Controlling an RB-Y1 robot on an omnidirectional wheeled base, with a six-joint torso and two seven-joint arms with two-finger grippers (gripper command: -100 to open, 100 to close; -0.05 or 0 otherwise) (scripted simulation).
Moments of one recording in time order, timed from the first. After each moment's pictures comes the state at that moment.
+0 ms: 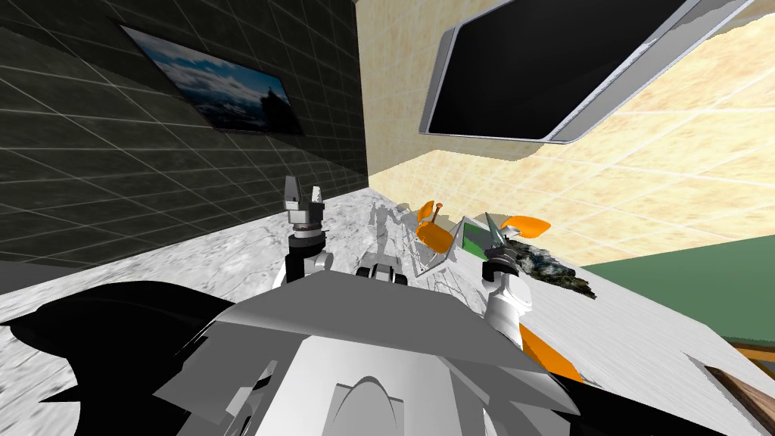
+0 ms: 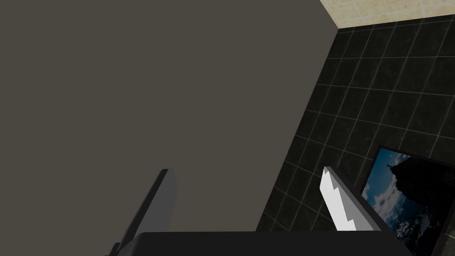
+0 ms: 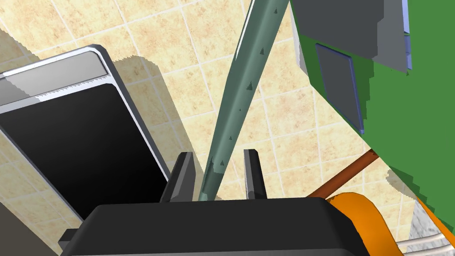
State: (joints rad) left arm 0.51 -0.02 0.05 -2.38 -0.03 -0.59 -0.09; right arm -0.04 -0.39 -0.70 -1.27 1.31 -0.12 1.35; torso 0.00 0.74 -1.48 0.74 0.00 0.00
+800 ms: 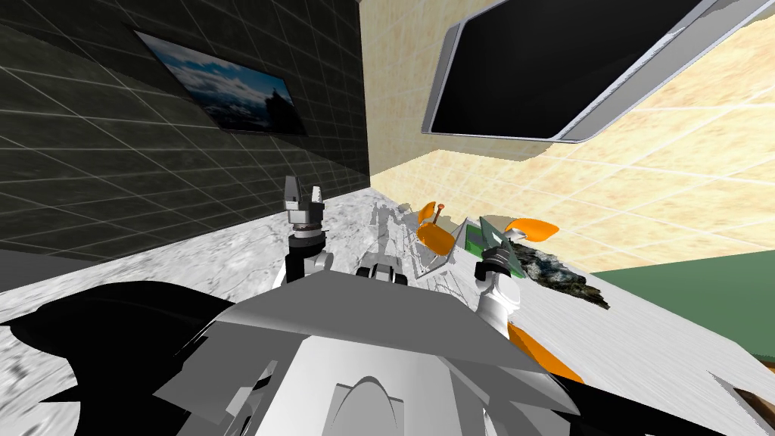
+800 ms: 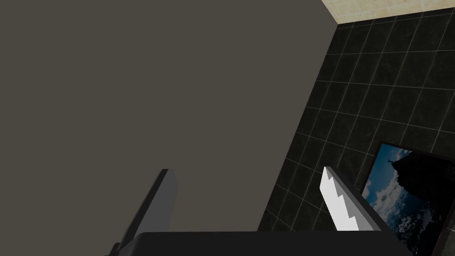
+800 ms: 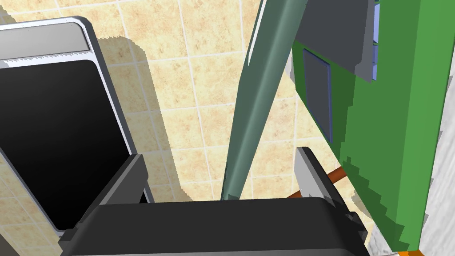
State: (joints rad) left arm 0.51 -0.02 0.05 -2.38 -0.03 -0.59 -0.09; right arm -0.03 -0.30 -0.72 -1.34 1.42 -0.08 1.48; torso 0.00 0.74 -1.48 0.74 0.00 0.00
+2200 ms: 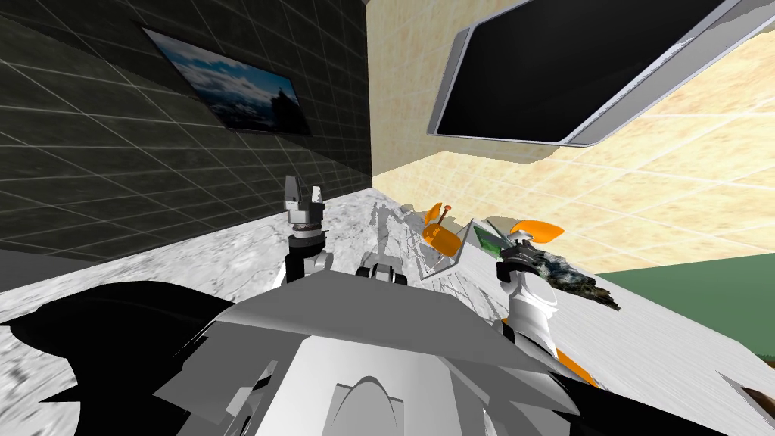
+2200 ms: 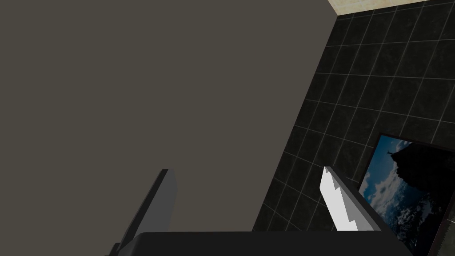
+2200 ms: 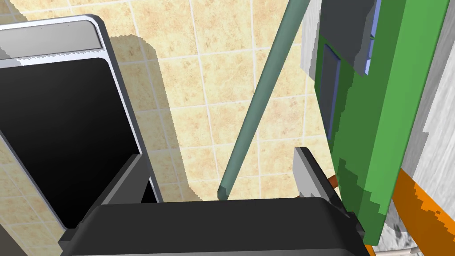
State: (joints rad) left arm 0.51 -0.02 0.05 -2.38 -0.03 -0.59 -0.09; right arm -0.04 -0.59 -0.64 -1.15 1.35 -0.07 1.31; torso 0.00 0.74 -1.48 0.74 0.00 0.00
